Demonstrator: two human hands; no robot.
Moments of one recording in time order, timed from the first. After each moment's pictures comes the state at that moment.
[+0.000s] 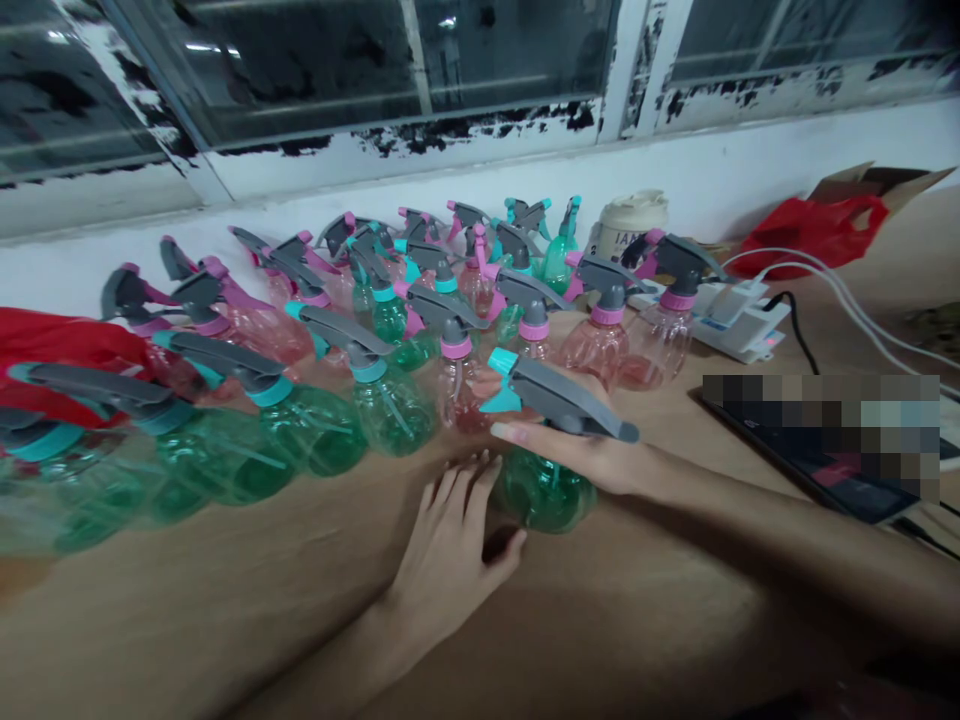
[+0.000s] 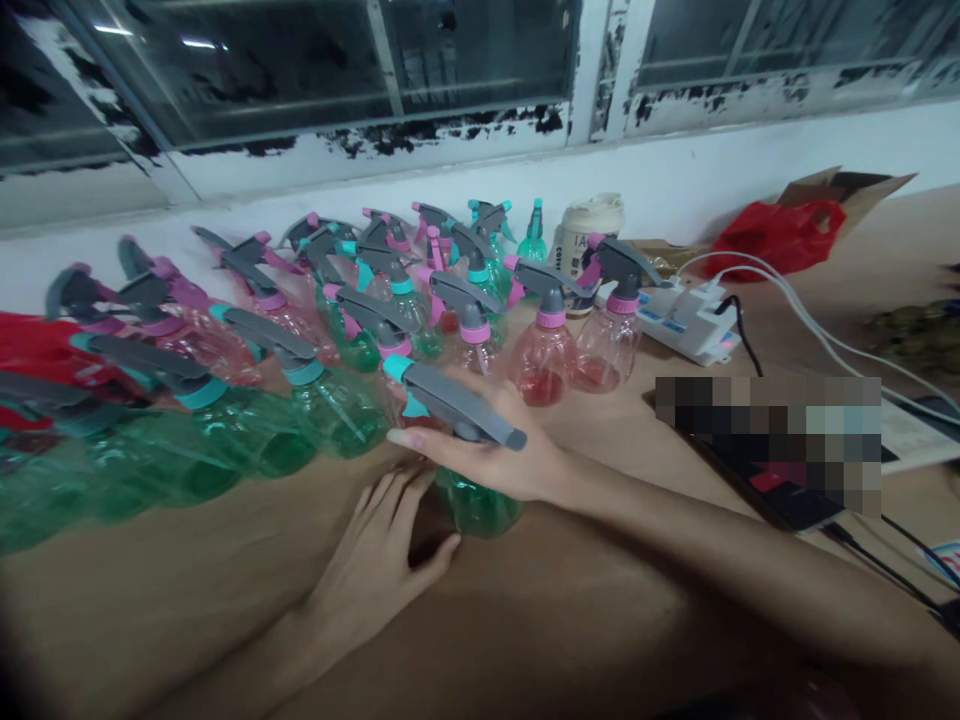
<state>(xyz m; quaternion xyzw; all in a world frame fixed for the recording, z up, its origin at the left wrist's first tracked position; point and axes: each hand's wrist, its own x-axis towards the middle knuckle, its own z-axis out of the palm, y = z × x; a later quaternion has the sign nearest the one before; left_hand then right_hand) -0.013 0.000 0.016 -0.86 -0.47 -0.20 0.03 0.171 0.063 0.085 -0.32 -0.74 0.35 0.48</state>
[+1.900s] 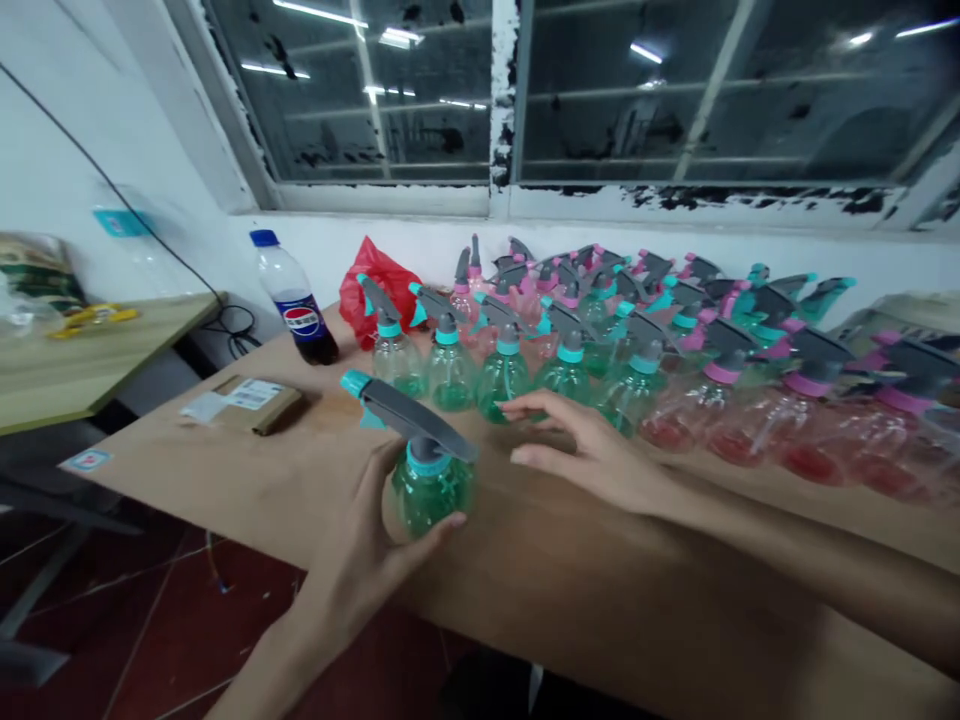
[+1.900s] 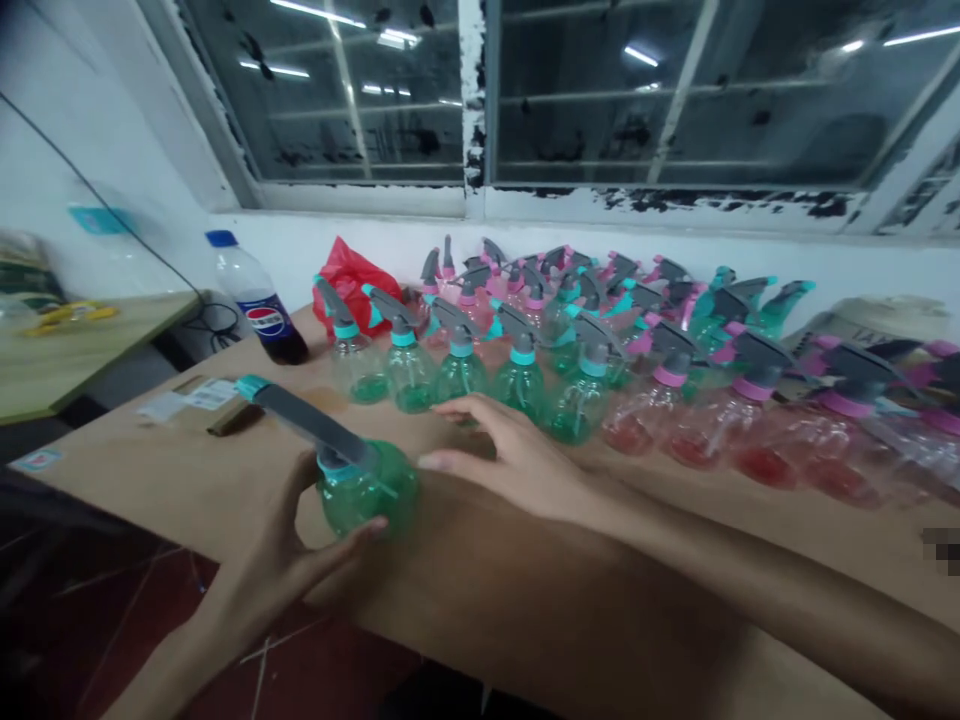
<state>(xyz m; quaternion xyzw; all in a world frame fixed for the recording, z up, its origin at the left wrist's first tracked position) -0.226 -0.160 0.074 -0.62 -0.68 -0.40 0.03 -0.027 -0.007 0.114 -0.17 -0.86 0.40 0.27</state>
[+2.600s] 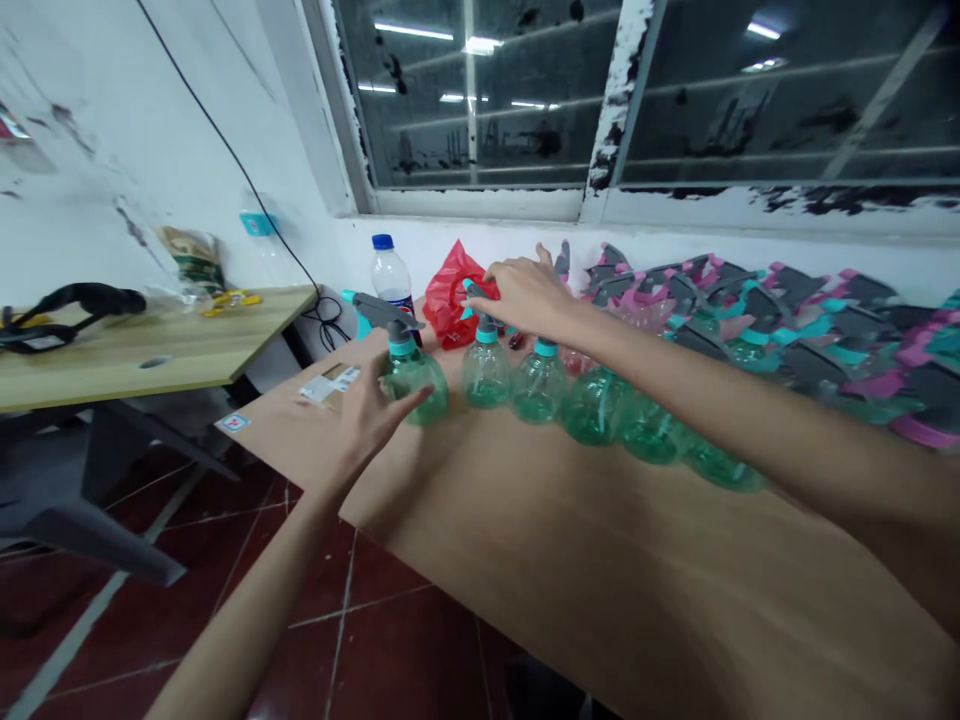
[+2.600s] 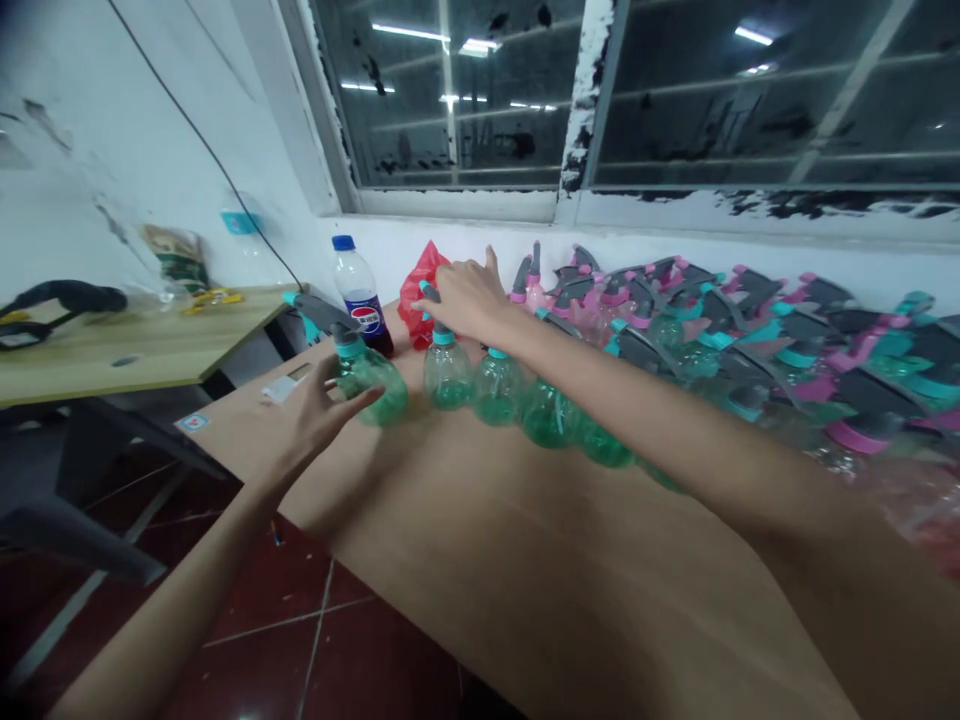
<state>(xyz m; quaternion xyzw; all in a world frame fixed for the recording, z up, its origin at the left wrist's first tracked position) -0.395 -0.120 0.079 -0.47 -0.75 -0.45 0.10 -0.246 0.062 0.187 -0.20 -0.93 -0.08 0.30</state>
